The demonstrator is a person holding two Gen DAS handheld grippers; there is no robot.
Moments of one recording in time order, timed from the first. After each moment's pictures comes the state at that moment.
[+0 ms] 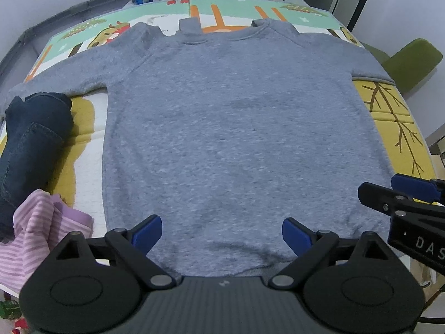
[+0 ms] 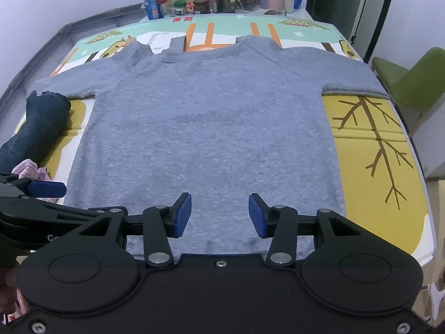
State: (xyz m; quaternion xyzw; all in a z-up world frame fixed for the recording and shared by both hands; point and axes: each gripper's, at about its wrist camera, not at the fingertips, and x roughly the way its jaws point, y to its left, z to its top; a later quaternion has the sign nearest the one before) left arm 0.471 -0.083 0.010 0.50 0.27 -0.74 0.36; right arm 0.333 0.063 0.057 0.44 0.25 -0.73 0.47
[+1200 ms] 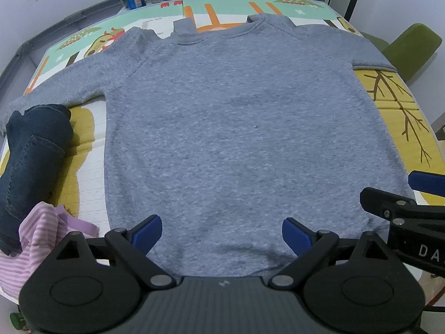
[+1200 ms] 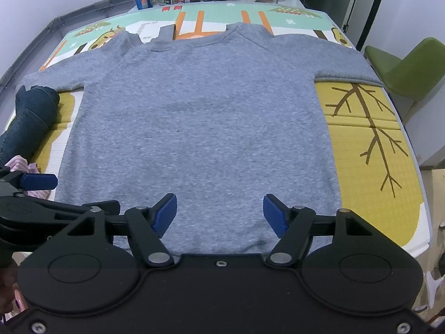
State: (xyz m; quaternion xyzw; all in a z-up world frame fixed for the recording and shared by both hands) left arm 0.462 -0.083 0.005 0.52 0.24 -0.74 0.36; right arm 0.332 0.062 0.049 0.45 0.26 -0.72 0.45
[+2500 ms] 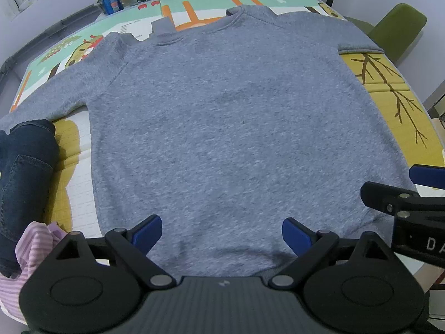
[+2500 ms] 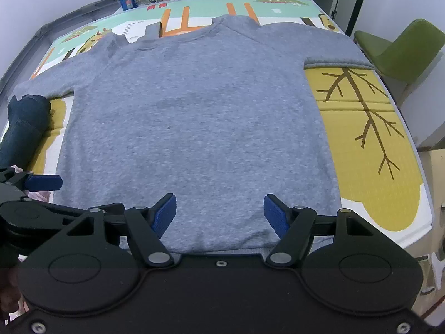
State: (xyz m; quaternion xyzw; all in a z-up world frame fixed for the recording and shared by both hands) left arm 0.451 -0.086 -0.002 0.54 0.21 -0.75 0.32; right arm 0.325 0.066 0.045 0.48 0.24 -0.73 0.42
